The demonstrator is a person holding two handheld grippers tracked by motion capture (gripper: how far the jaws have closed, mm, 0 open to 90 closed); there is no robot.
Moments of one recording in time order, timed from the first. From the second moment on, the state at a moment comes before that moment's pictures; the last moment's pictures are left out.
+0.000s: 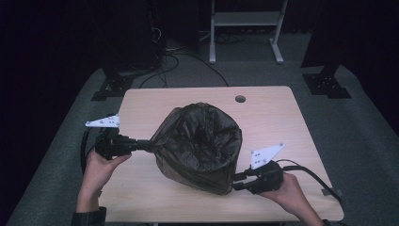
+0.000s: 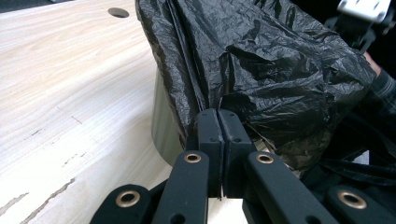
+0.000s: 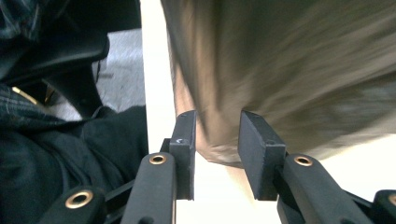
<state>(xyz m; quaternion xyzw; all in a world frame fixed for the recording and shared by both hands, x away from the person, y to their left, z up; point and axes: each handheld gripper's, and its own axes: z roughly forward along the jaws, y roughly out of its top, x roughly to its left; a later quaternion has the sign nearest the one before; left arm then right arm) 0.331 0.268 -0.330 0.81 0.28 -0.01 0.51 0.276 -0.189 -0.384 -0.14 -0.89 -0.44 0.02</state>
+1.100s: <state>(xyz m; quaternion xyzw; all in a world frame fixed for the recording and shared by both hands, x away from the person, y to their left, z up) 0.361 0.253 -0.337 0.82 0.30 0.00 0.48 0.373 -0.214 -0.316 -0.25 -0.81 -0.52 -0.07</state>
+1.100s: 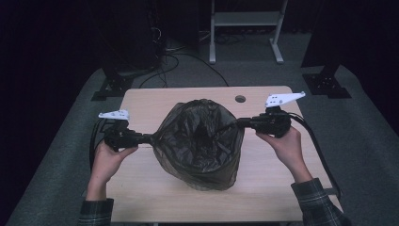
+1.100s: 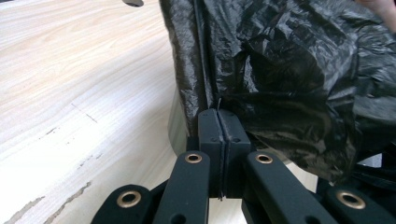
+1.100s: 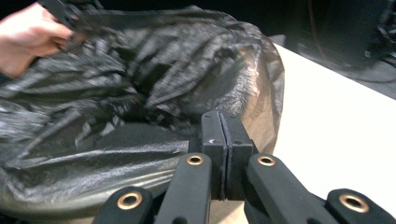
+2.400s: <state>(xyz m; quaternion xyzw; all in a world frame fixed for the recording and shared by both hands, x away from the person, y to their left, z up) 0.373 0.224 -0.389 0.87 0.31 -0.06 0.38 0.364 -0.201 -0.365 -0.24 -0.86 -0.44 -0.04</state>
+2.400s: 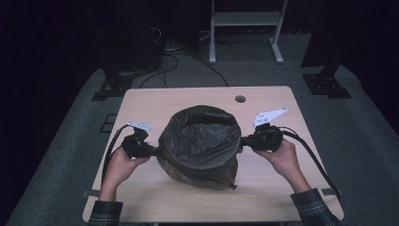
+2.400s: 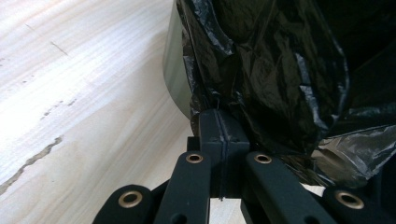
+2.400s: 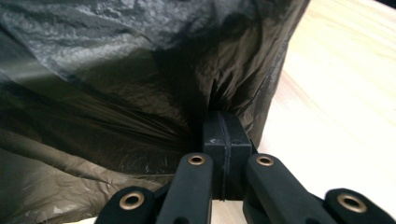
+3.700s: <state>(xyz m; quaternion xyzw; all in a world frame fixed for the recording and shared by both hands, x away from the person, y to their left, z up) 0.377 0.226 -0.409 0.88 0.34 -0.08 0.33 0.345 -0.186 -0.394 -0.22 -0.91 -0.36 -0.02</state>
